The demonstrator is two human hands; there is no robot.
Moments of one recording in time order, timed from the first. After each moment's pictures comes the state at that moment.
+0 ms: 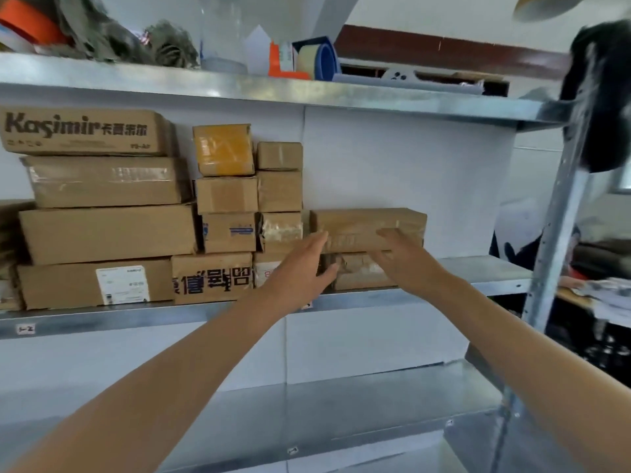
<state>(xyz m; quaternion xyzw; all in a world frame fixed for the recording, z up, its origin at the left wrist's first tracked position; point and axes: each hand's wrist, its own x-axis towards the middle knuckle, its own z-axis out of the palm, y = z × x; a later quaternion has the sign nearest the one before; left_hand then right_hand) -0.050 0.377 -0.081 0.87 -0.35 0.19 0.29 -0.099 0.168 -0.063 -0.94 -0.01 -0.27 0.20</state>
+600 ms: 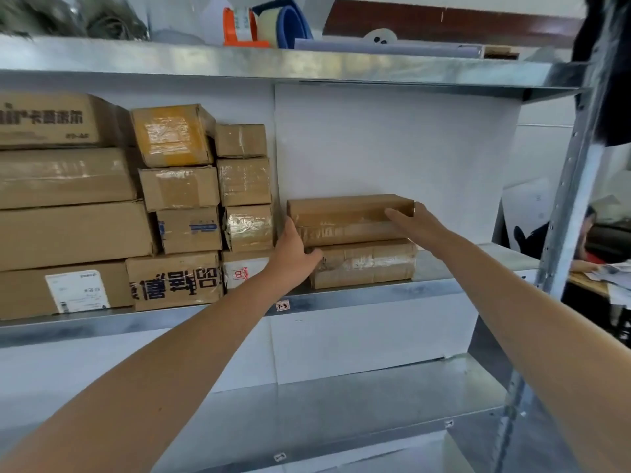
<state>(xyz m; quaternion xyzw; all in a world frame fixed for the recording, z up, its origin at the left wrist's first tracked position) 0.003 0.315 -0.081 0.88 -0.20 0.10 0.42 -0.023 0.064 -0.044 -0.86 0.10 -0.21 0.45</state>
